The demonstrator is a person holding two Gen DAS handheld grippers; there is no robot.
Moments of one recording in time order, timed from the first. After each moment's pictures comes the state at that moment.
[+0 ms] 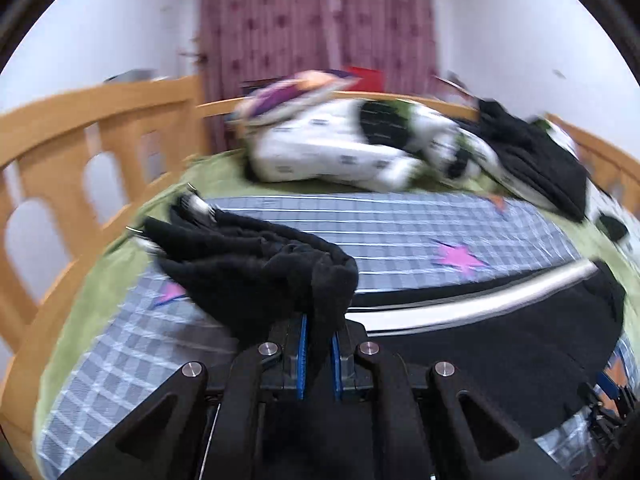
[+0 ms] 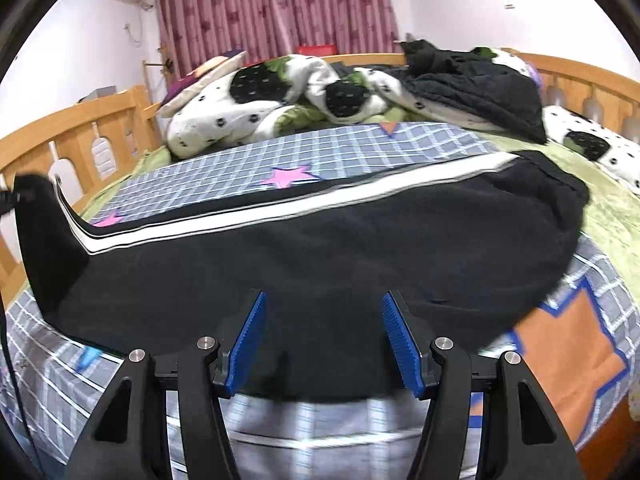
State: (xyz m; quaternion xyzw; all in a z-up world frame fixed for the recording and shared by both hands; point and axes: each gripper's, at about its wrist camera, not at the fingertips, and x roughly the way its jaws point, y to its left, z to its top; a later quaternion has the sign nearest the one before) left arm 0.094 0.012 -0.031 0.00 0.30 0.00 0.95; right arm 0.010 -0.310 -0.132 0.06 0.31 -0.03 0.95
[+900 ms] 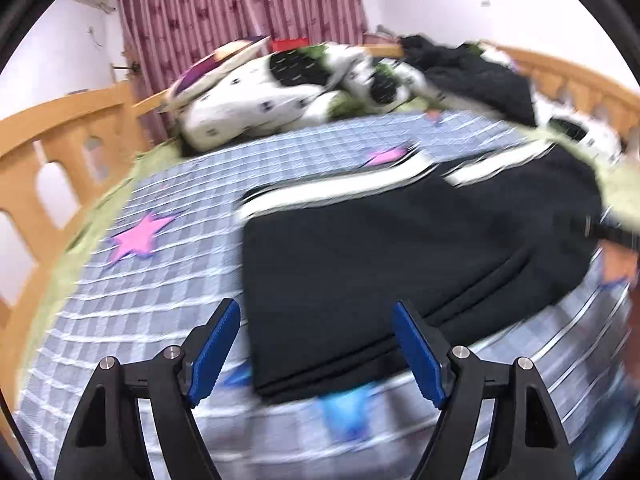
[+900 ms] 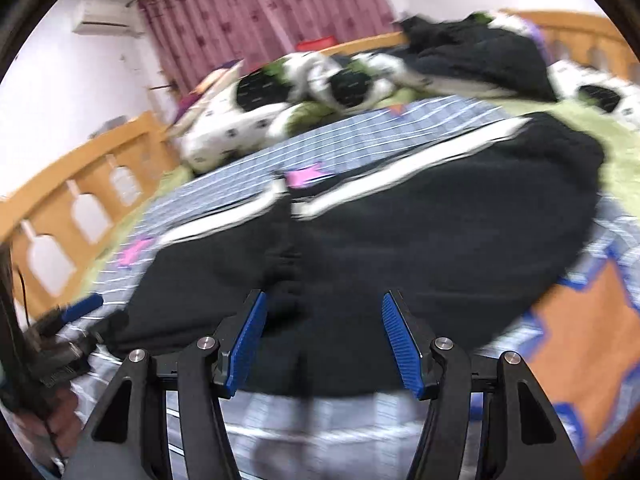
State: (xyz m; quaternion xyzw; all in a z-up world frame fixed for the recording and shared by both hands) left arm 0.015 -0.011 -0.118 0.09 0.34 -0.05 0.93; right arm 0.022 -0.320 -0.126 0.15 0.33 0.06 0.93
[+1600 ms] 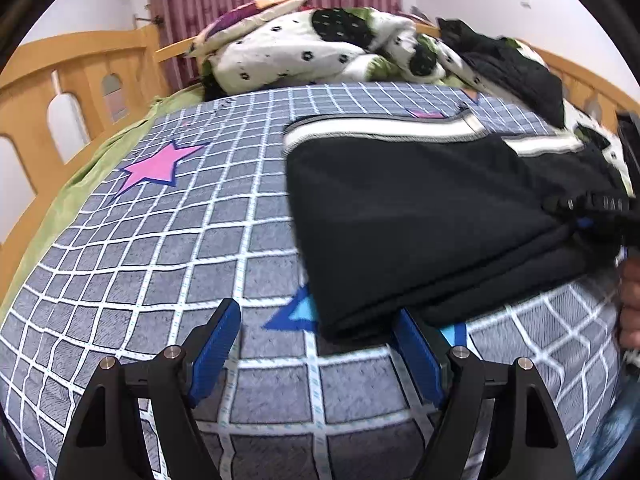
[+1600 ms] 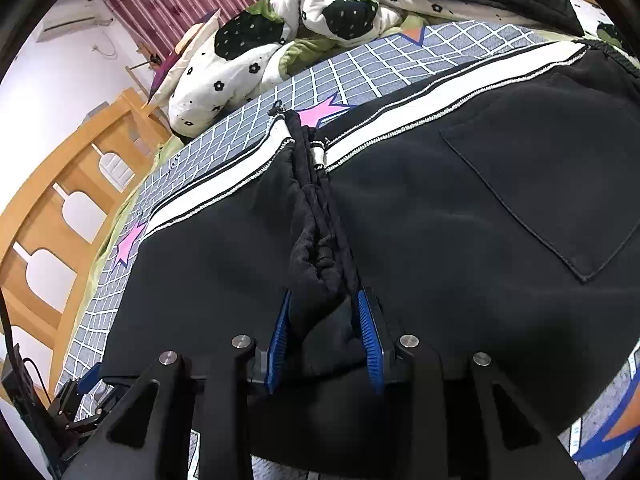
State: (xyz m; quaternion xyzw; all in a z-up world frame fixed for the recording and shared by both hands) left arm 0.027 0.032 -0.159 0.03 0.39 -0.03 0.92; right arm 0.091 -0.290 -0.172 0.20 0.42 0.05 0.89
